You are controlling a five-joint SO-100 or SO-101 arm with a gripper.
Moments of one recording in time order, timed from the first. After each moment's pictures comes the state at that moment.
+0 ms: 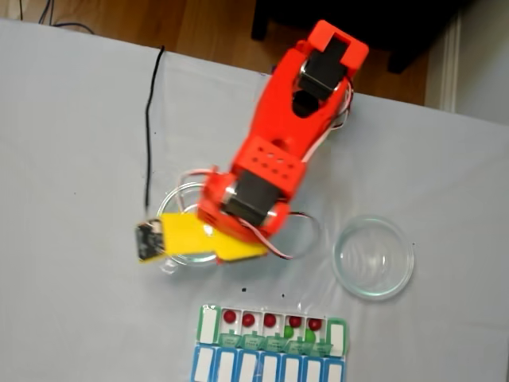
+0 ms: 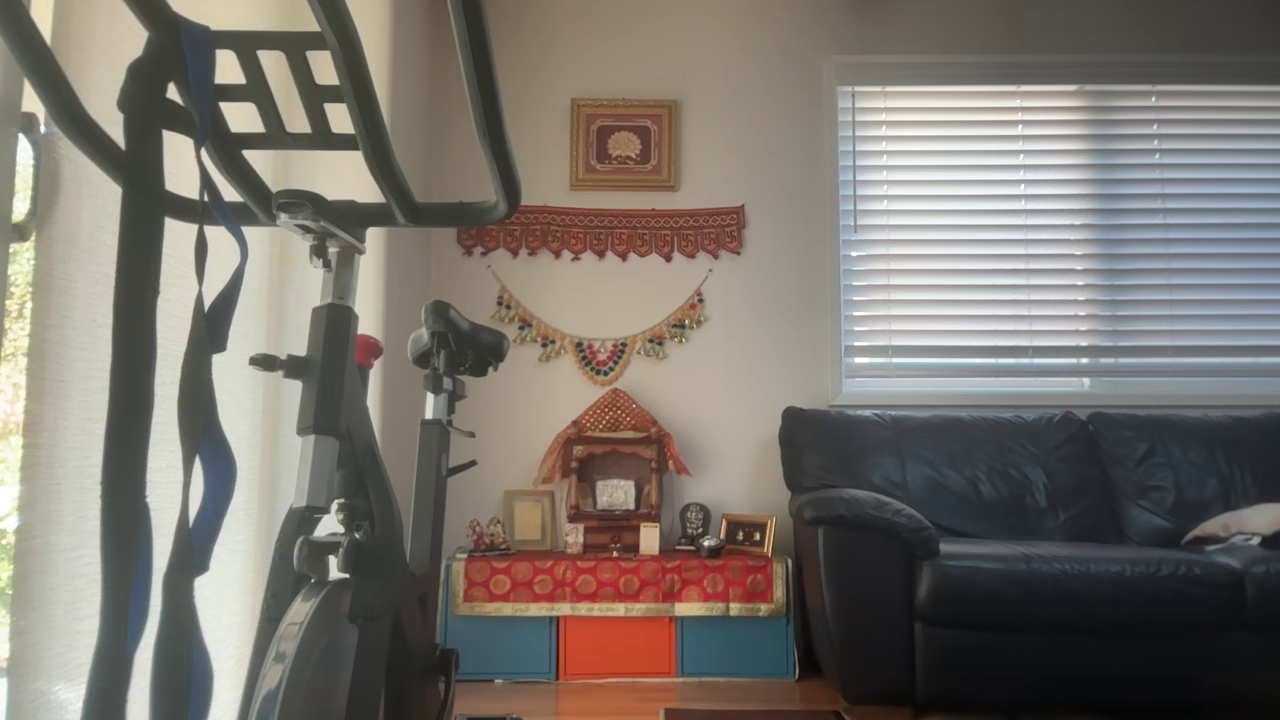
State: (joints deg) arm 13.8 104.7 74.9 95.4 -33.4
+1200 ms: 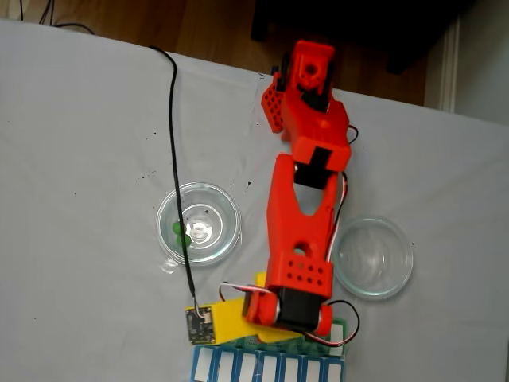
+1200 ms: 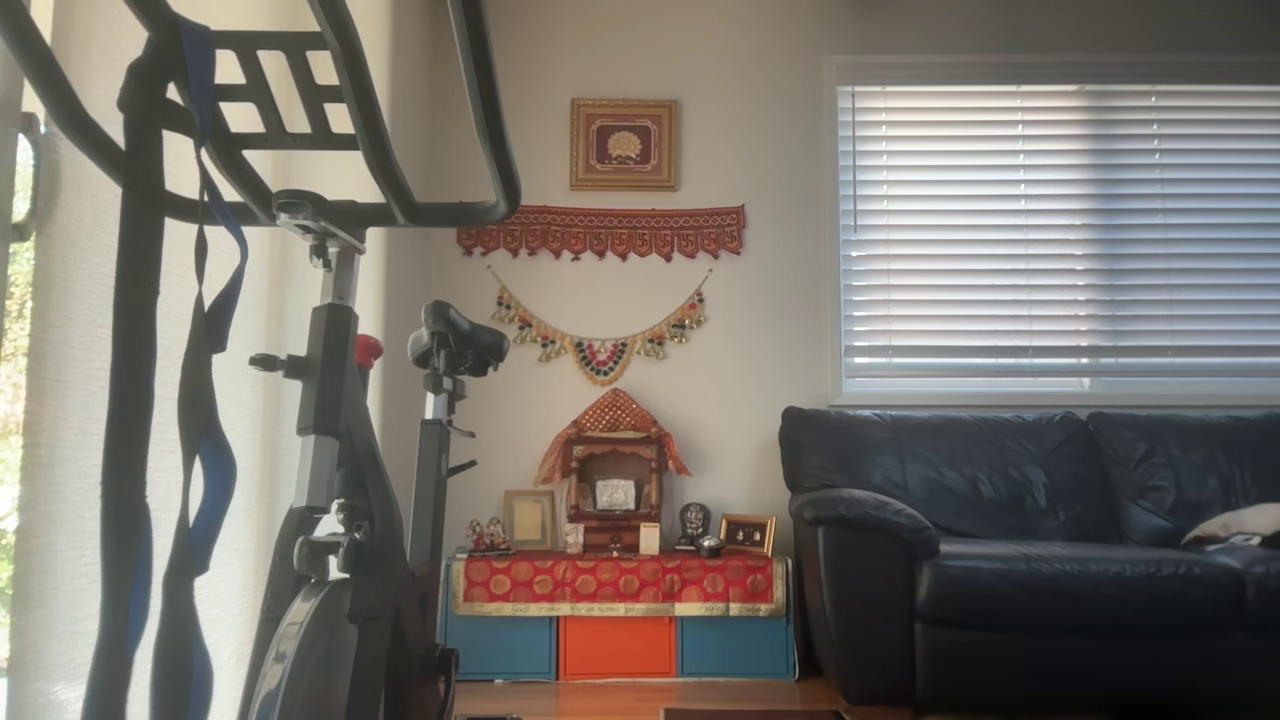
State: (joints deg) arm 2.0 66.7 37.3 106.8 -19.5
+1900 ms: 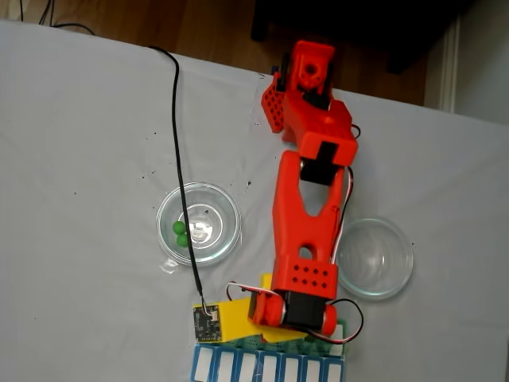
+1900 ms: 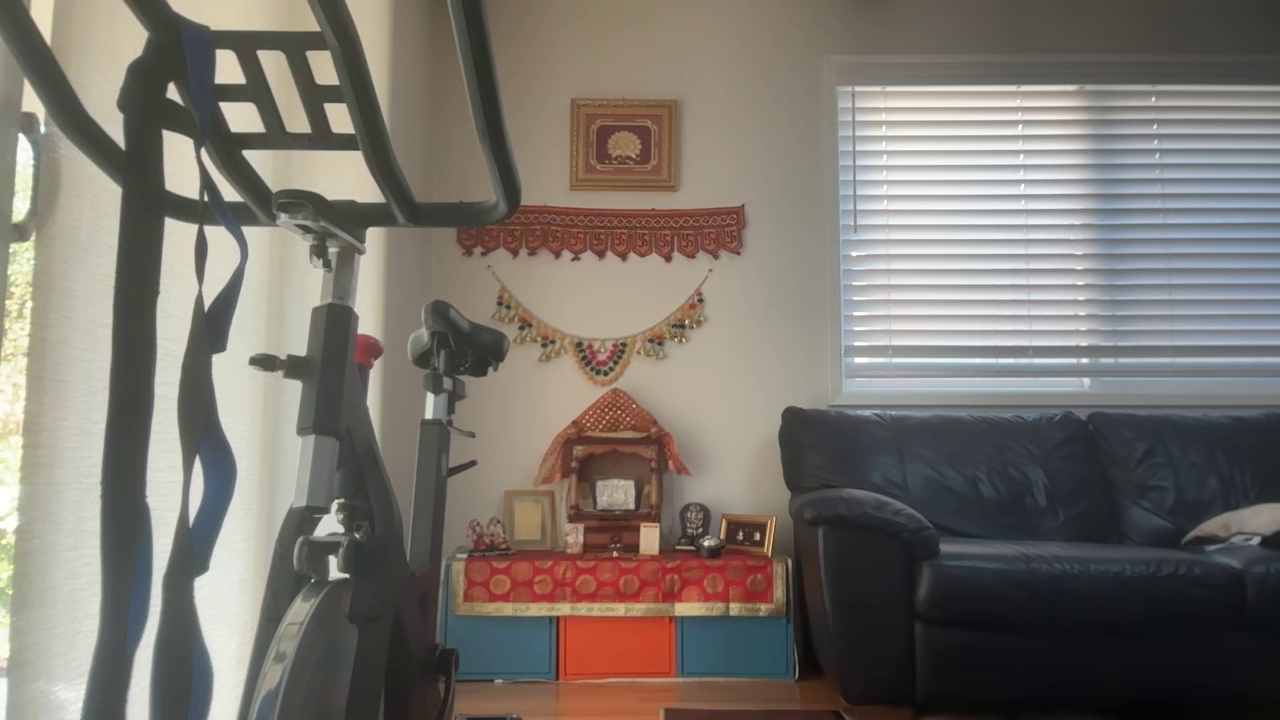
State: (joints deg) arm 0.7 69.9 45.4 98.3 -15.3
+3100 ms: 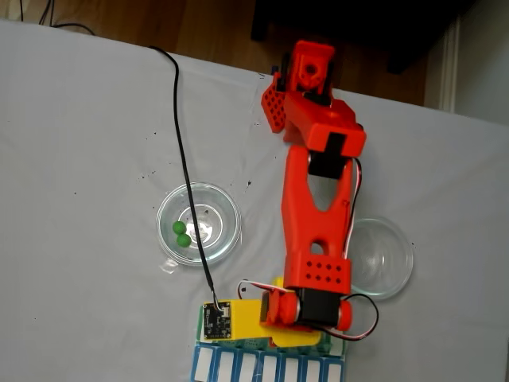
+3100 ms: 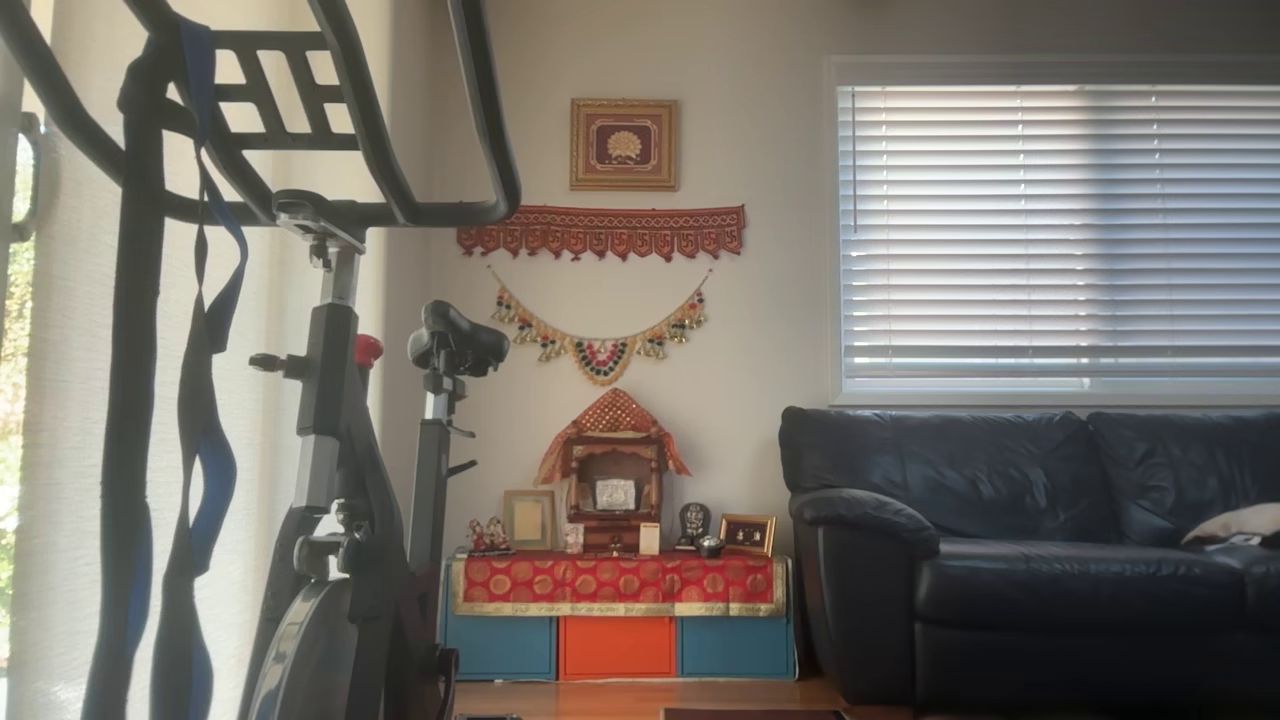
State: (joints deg) arm -1.8 73.5 47.8 90.2 -7.9
